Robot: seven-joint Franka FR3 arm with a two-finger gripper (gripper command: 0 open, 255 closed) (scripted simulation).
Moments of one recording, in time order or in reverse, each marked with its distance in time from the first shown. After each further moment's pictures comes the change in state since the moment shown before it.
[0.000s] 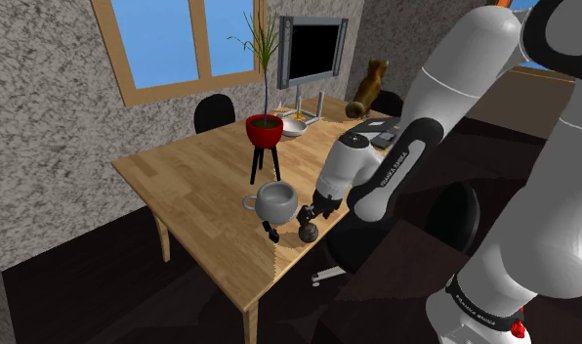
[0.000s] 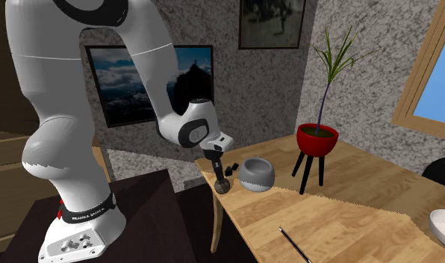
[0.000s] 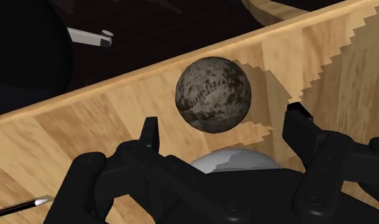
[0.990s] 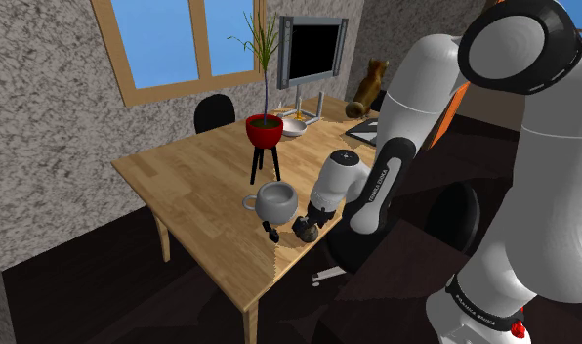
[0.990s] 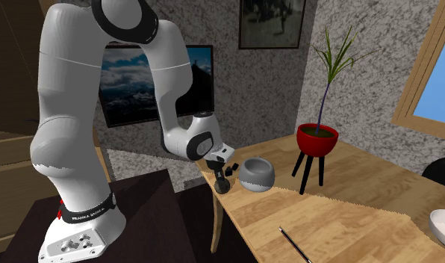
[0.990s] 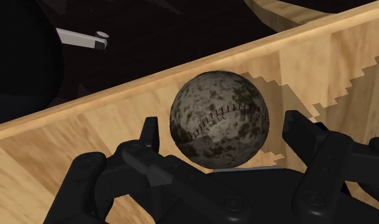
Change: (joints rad) arm 0.146 0.203 -0.157 0.079 -0.093 0.131 0.100
